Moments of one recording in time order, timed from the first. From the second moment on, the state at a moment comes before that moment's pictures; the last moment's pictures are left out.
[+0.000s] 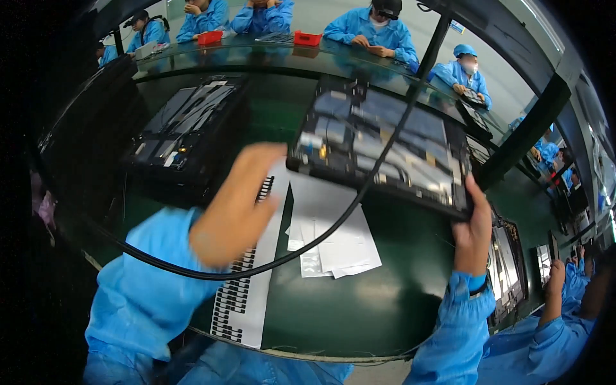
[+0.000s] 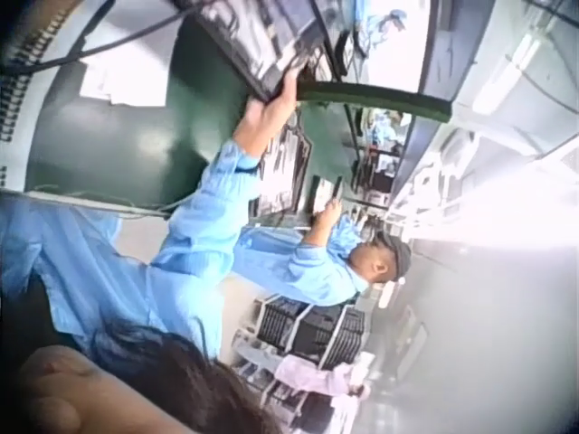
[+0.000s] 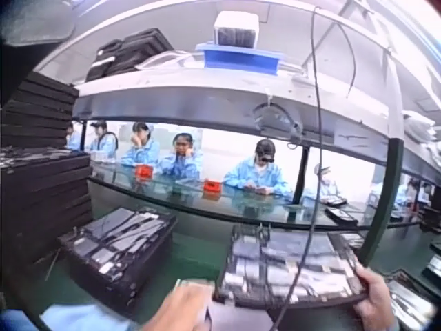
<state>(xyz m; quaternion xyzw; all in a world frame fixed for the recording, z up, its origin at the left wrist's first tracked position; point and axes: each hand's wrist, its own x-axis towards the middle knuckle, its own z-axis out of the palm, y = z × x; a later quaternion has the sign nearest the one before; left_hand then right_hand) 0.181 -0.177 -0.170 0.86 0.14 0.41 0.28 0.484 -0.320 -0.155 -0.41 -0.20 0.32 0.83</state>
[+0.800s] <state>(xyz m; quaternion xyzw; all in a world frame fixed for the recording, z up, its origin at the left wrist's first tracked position) 0.122 -0.155 -0.208 0.96 0.13 0.21 0.14 0.315 -0.282 -0.148 -0.68 -0.65 -0.08 0.32</state>
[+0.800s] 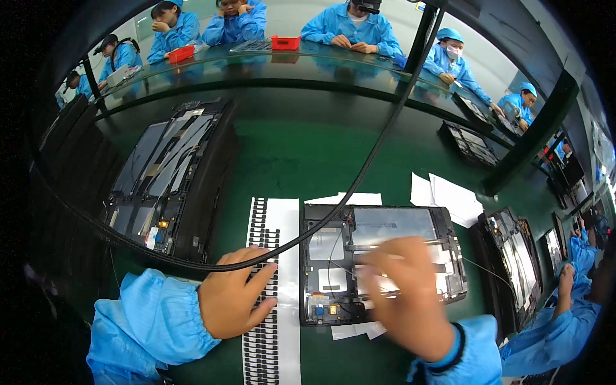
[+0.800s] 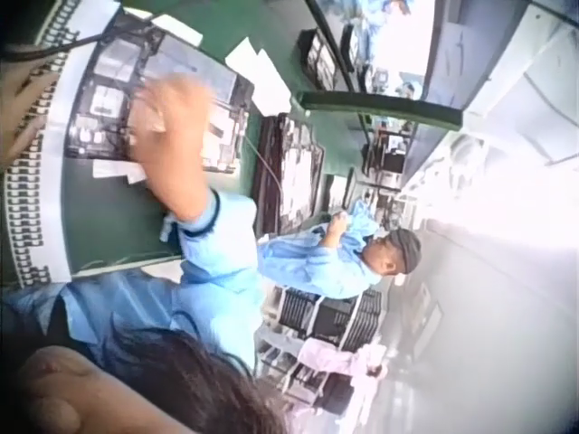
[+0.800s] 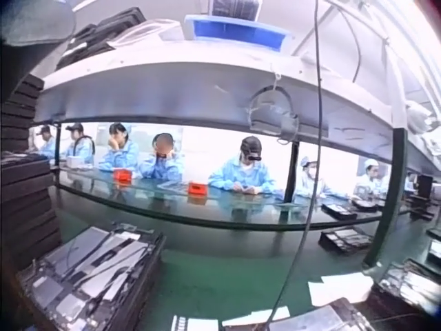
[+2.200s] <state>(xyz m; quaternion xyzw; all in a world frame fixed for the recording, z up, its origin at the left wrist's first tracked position) 0.184 -0.199 -0.180 0.92 -0.23 0.27 0.13 0.353 -0.348 -0.146 -0.69 -0.53 0.23 0.43</state>
